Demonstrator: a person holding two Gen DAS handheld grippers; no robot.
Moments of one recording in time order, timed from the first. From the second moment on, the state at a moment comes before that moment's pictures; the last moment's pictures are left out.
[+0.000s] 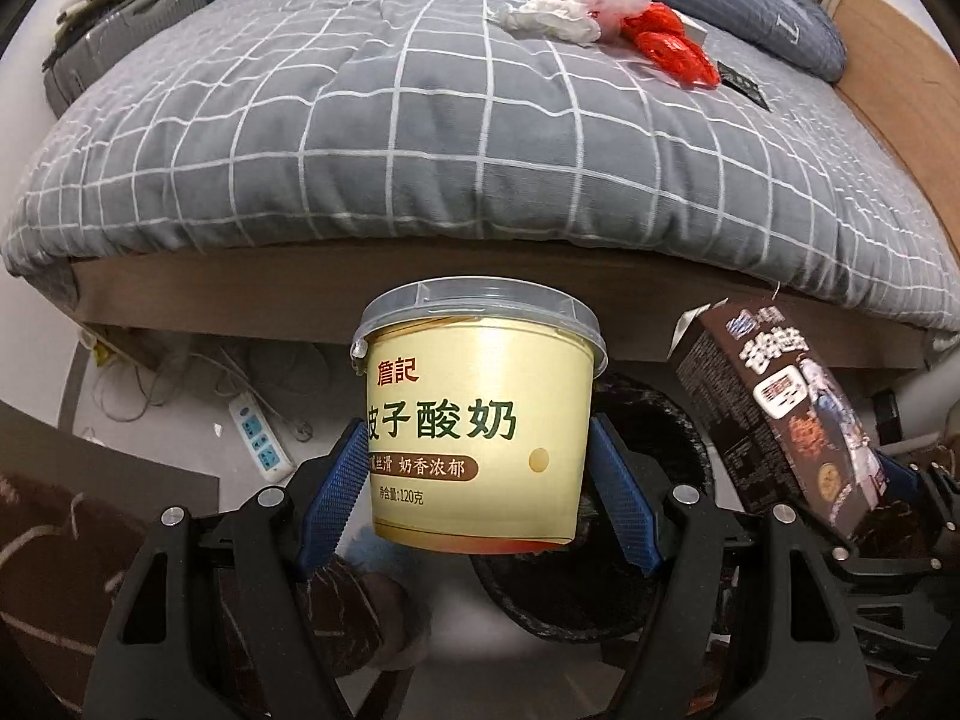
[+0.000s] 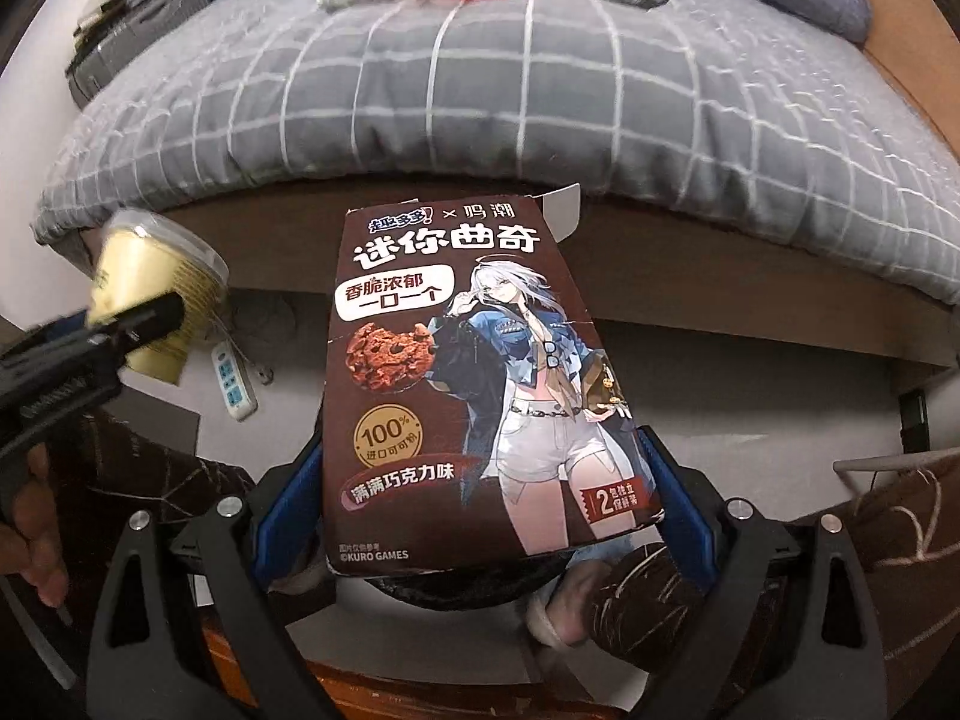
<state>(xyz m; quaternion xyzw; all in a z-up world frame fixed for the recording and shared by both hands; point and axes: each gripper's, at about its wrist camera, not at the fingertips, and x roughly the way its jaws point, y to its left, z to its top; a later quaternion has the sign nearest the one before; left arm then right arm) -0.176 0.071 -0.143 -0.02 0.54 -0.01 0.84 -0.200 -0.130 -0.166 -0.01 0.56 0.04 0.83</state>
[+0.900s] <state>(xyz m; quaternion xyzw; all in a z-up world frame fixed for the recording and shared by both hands) -0.158 0.062 -0.202 -0.01 0.59 -0.02 0.80 -0.152 -0.137 -0.208 -0.03 0.58 0.02 0.81</state>
